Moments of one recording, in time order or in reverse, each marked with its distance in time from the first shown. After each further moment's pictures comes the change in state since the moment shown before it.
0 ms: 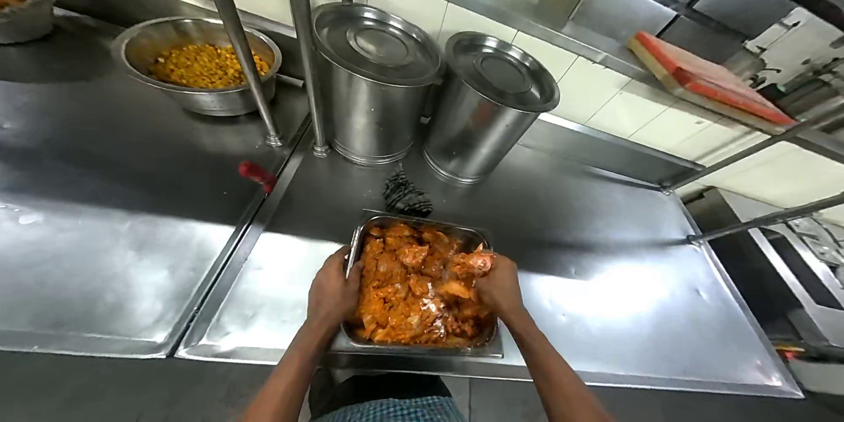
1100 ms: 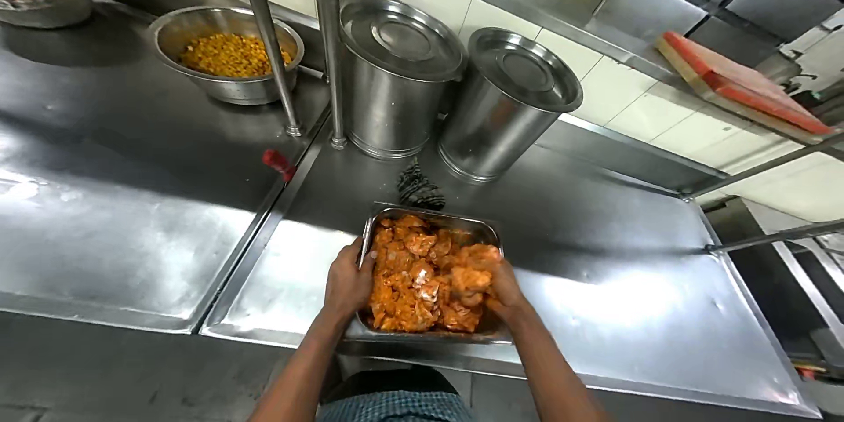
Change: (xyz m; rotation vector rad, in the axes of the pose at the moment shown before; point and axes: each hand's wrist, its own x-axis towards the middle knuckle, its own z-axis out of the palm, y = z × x) left_hand -0.002 -0.007 0.004 -0.117 0.065 0.056; right_hand 0.008 0.015 0.036 1.060 -0.156 0.248
